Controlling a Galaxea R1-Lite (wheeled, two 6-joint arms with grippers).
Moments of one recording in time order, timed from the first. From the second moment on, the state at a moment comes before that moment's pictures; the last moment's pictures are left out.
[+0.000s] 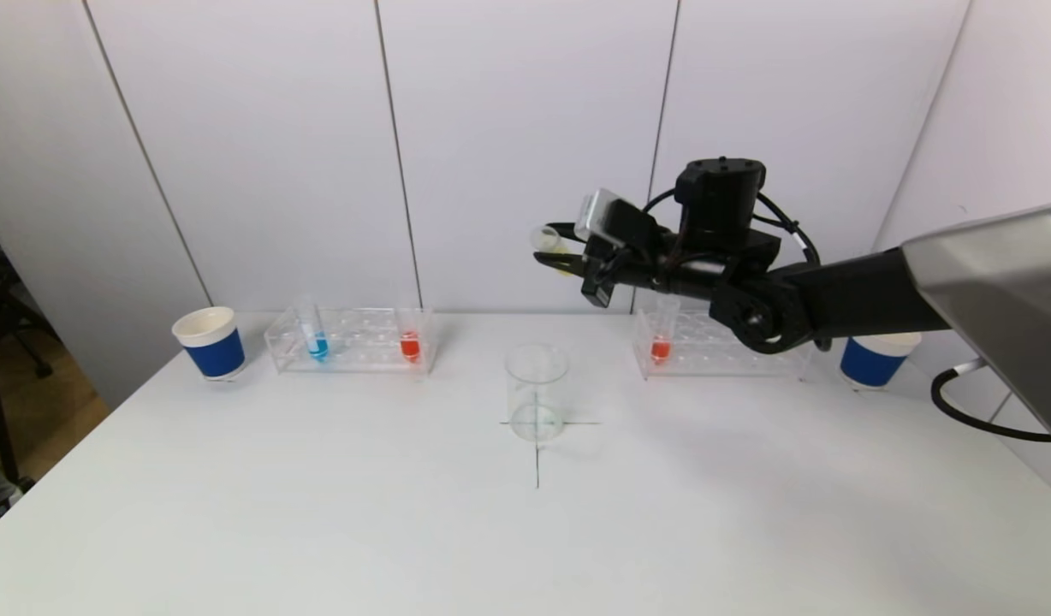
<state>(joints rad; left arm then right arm) 0.01 0.00 -0.01 0.02 0.00 0.06 0.43 2.21 -1.54 -0.61 0.57 -0.80</state>
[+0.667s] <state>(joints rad) 0.01 0.00 -0.01 0.02 0.00 0.06 0.42 2.25 -1.43 -0.80 0.60 -0.94</state>
